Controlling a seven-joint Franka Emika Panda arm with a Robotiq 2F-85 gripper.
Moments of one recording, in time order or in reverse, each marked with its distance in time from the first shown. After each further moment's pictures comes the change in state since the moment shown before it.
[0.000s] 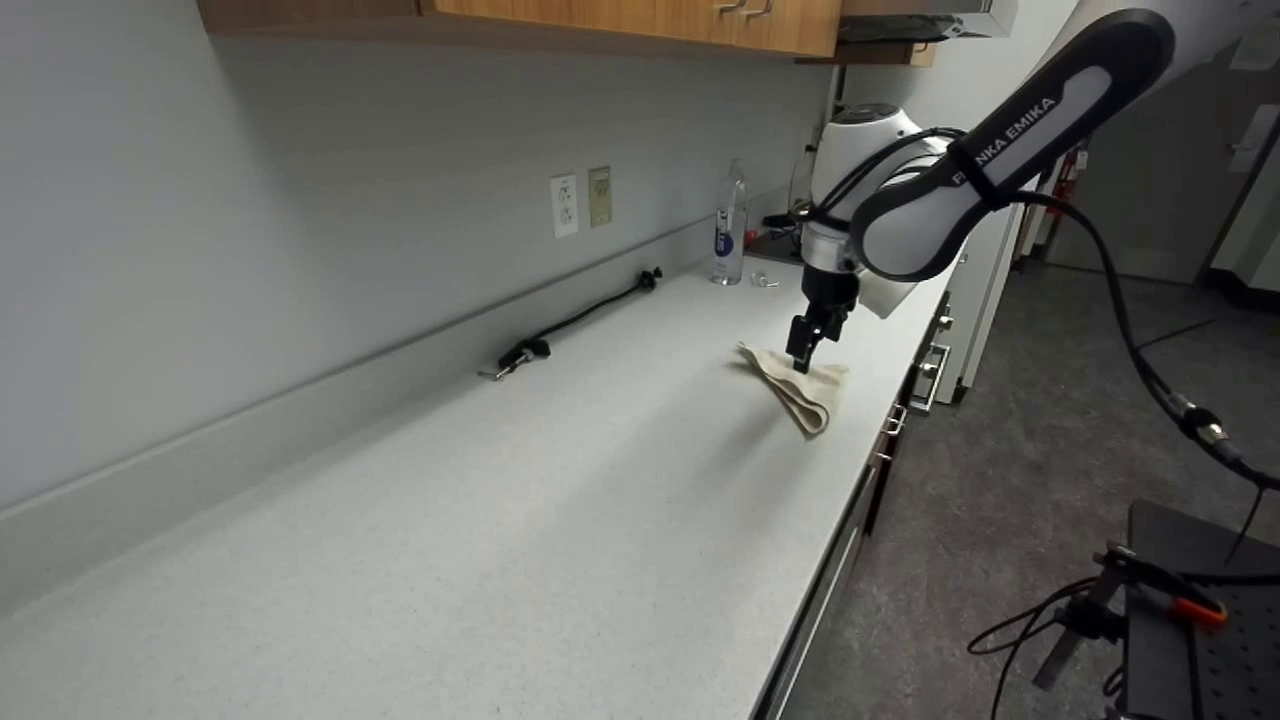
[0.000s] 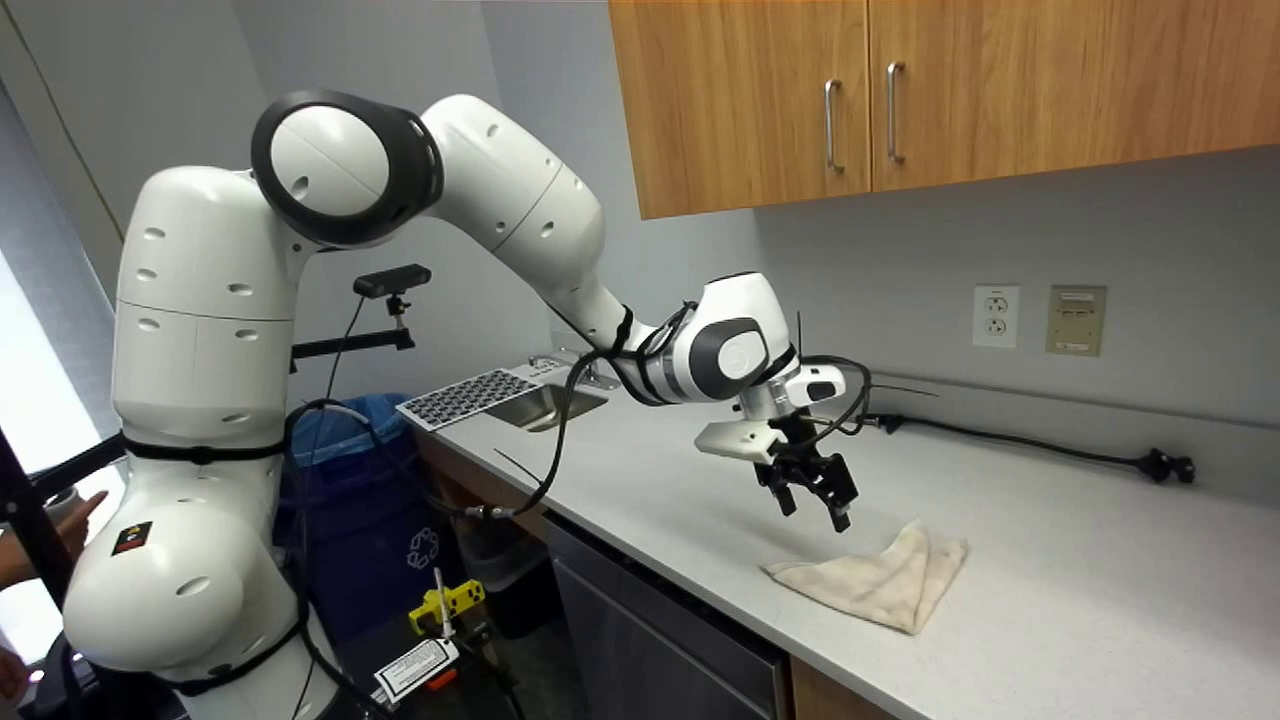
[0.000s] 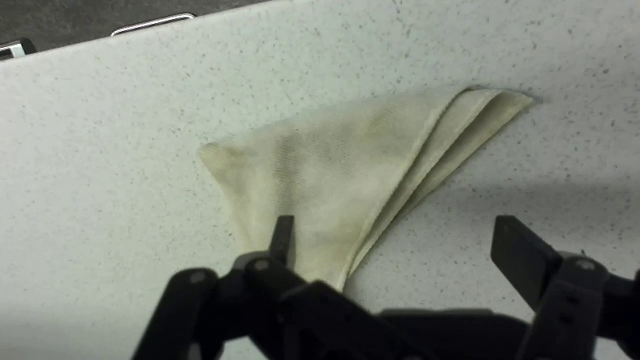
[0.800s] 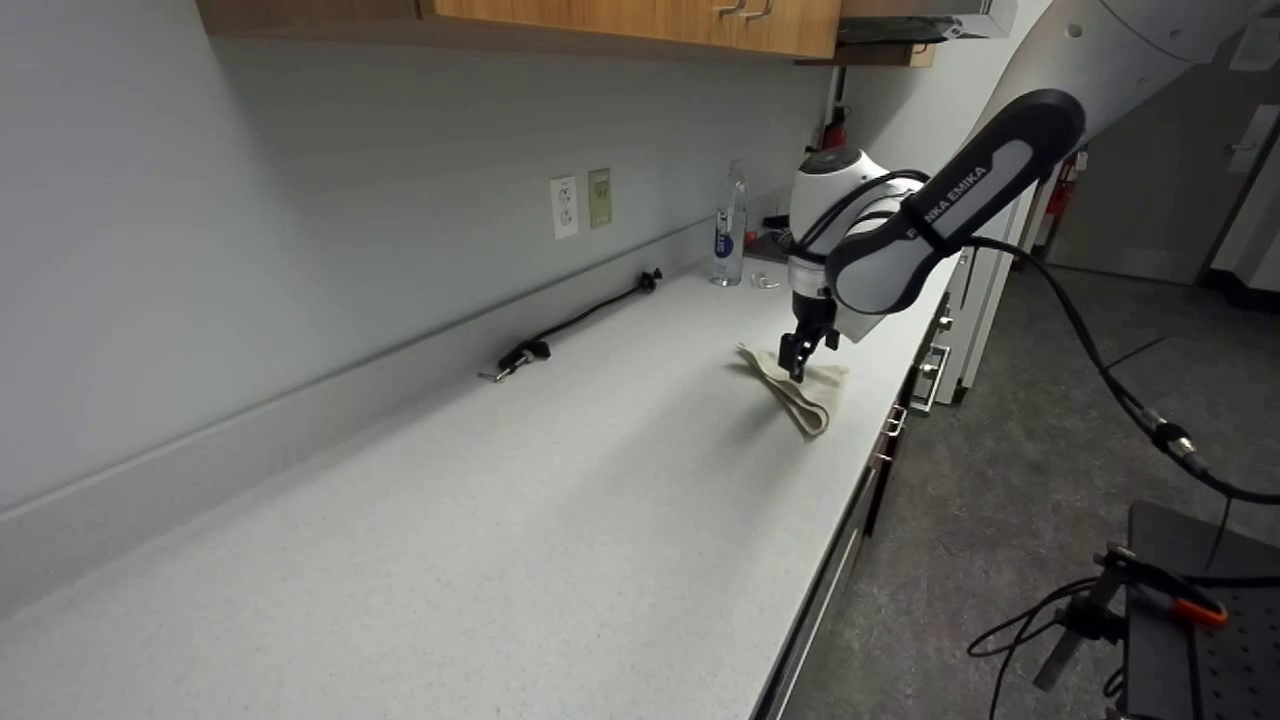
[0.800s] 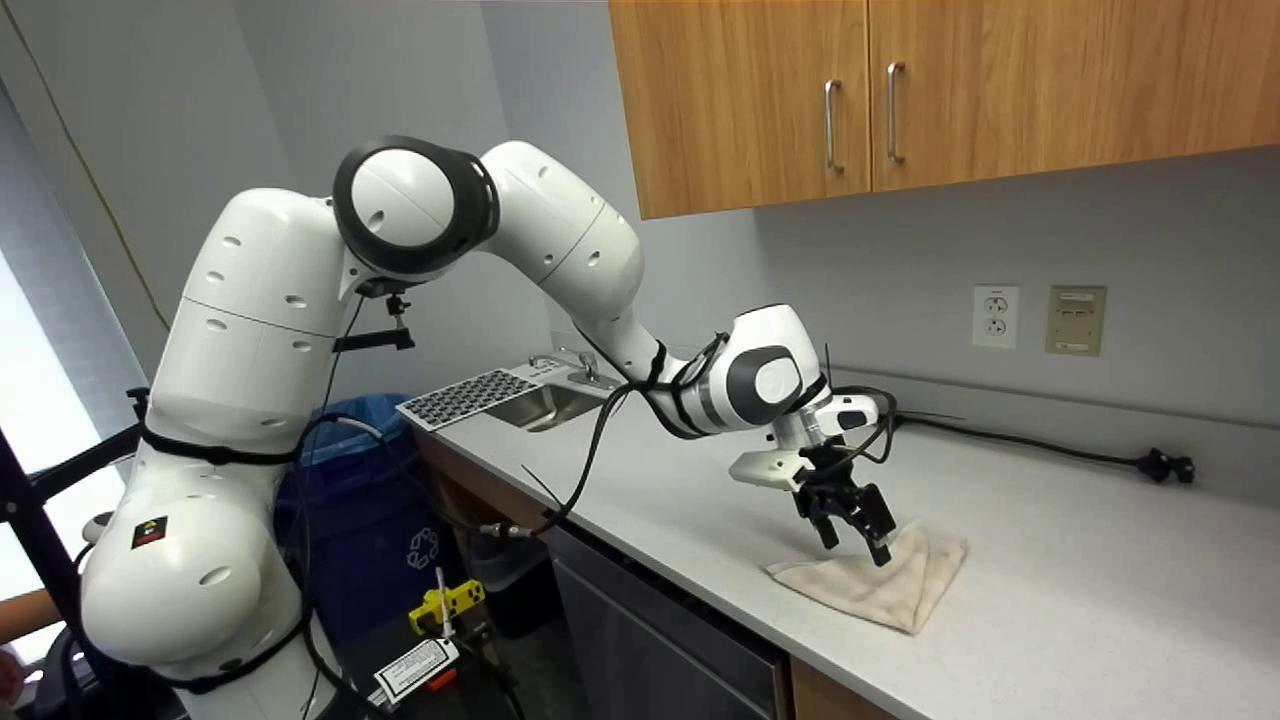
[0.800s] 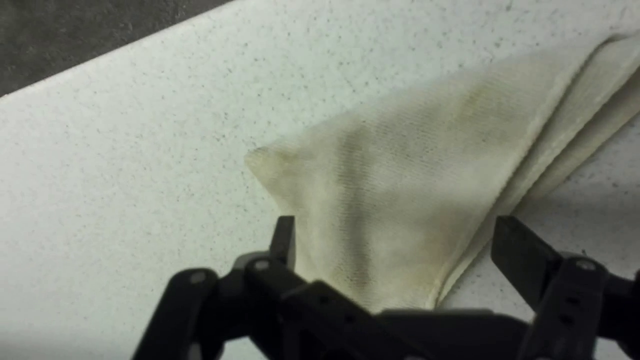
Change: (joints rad) arm 0.098 0.175 -0.146 0.140 -0.050 -0.001 0.146
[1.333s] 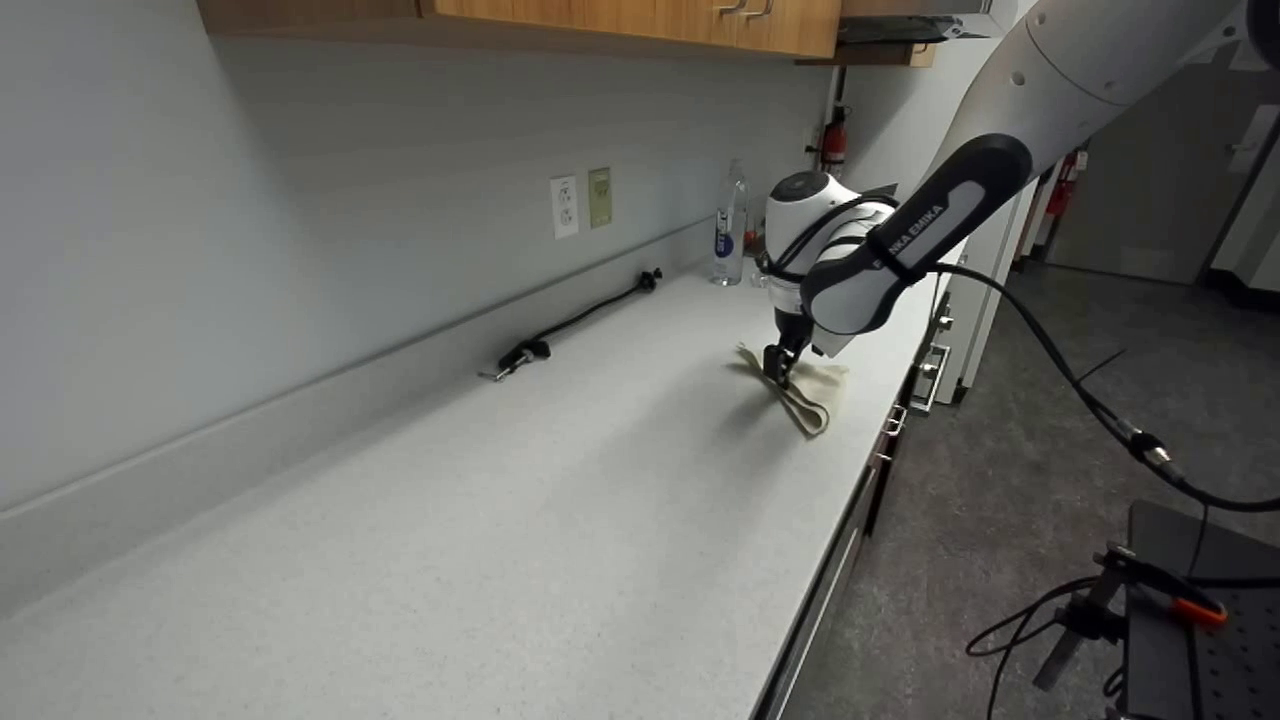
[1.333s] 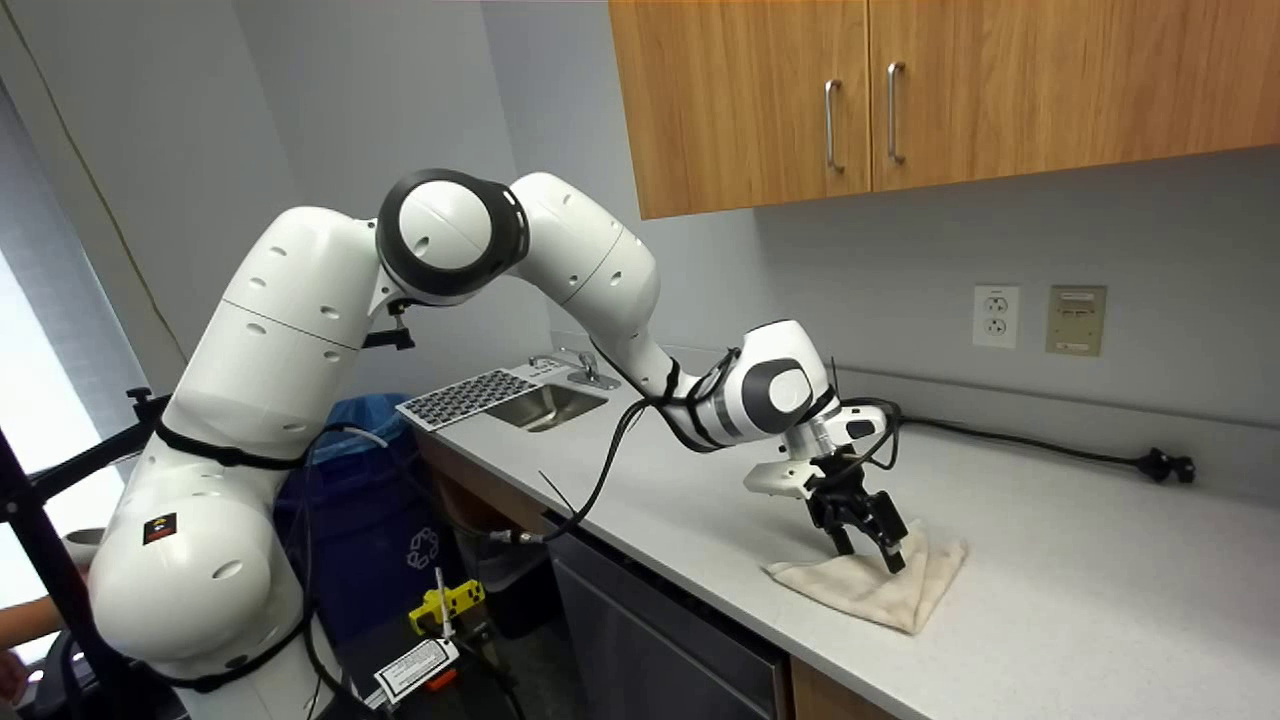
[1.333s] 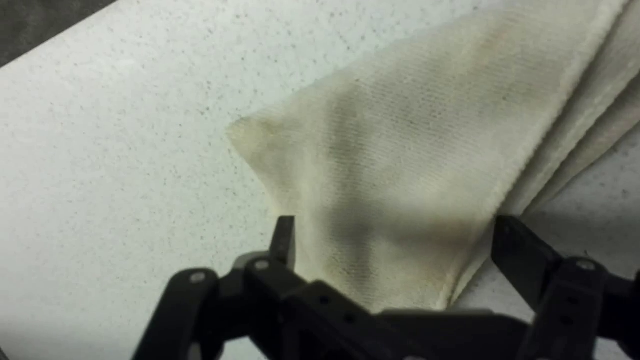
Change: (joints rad) arm 0.059 0.120 -0.058 0.113 0.000 -0.014 0.049
